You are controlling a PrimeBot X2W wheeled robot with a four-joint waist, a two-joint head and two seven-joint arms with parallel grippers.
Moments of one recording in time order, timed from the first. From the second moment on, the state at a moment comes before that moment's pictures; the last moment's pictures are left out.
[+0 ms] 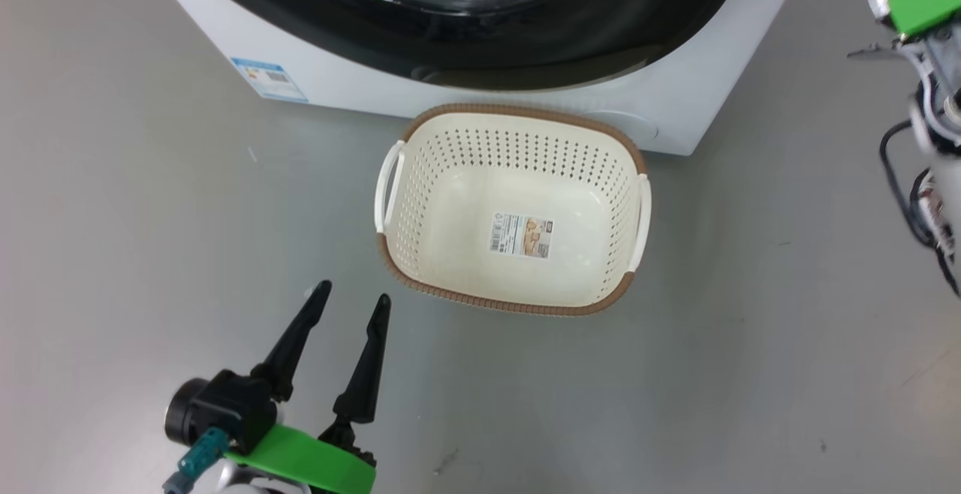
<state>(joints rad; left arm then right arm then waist) -0.20 0.09 -0.22 0.19 -0.29 -0.13 -0.25 -0.96 -0.31 0.21 0.47 1.30 0.13 0.07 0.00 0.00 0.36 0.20</state>
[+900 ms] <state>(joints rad) -0.27 0.08 -0.26 0.20 -0.32 -0.13 -0.25 -1.22 -0.34 0.24 0.75 1.54 0.13 0.51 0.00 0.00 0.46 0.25</state>
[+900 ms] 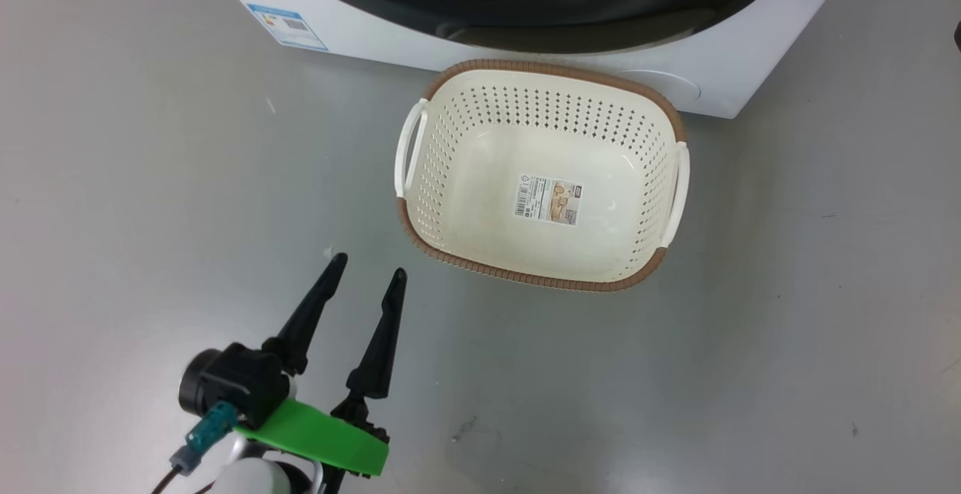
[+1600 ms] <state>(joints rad) -0.25 0.08 -0.26 0.22 -0.33 -0.13 -0.25 -1.11 -0.29 0.30 0.71 1.57 0.13 0.68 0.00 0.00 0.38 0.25</state>
